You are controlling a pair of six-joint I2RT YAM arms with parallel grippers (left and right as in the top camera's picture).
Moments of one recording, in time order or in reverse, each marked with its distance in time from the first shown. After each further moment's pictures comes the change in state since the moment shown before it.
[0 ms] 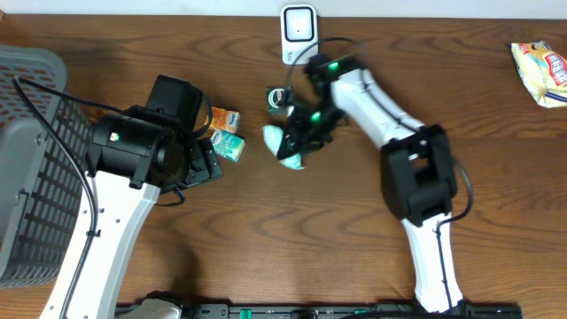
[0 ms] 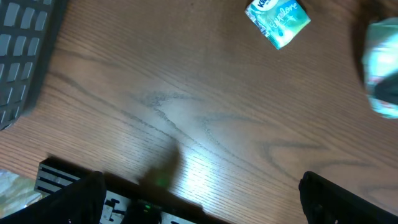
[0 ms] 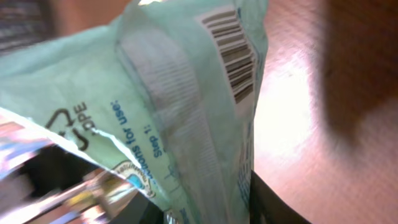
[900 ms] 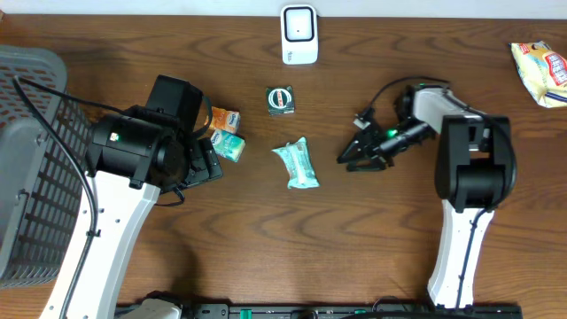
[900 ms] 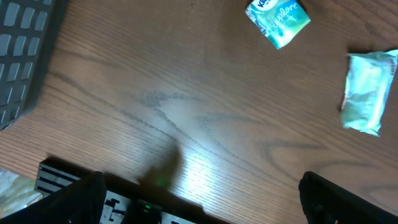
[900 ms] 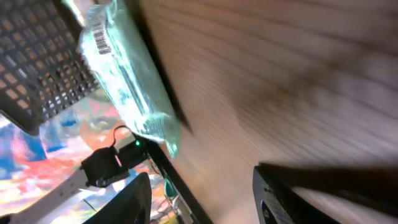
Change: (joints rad) left arm 0.000 0.000 0.000 0.000 0.000 0.000; right arm -0.383 0.003 -0.385 0.069 -0.087 -0.105
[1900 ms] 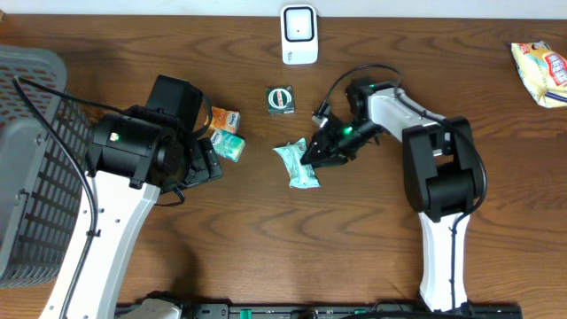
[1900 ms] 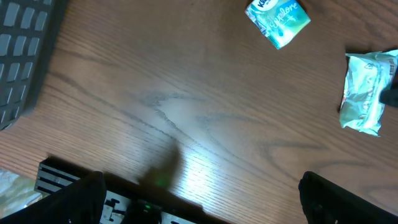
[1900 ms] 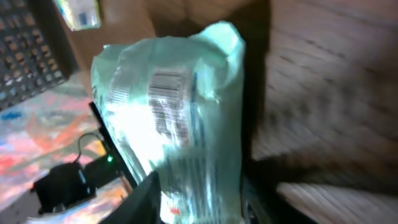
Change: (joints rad) left arm 0.000 0.000 0.000 0.000 0.000 0.000; right arm 0.262 -0.031 0.028 0.266 0.042 0.204
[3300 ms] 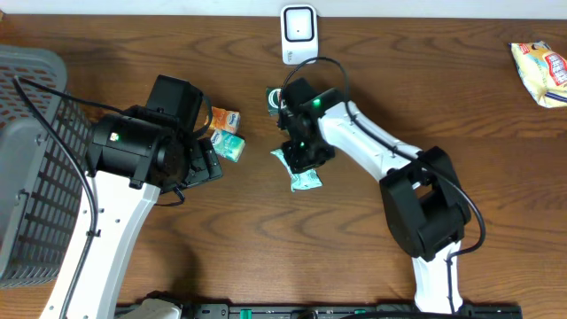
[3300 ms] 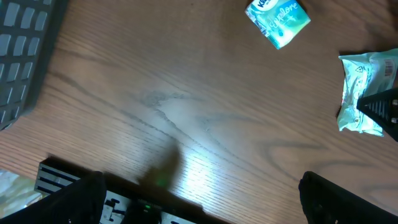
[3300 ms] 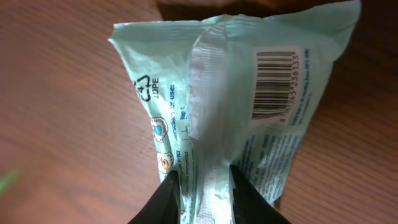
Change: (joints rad) left arm 0.000 0.000 0.000 0.000 0.000 0.000; right arm 0.317 -0.199 0.010 0.017 0.677 0.222
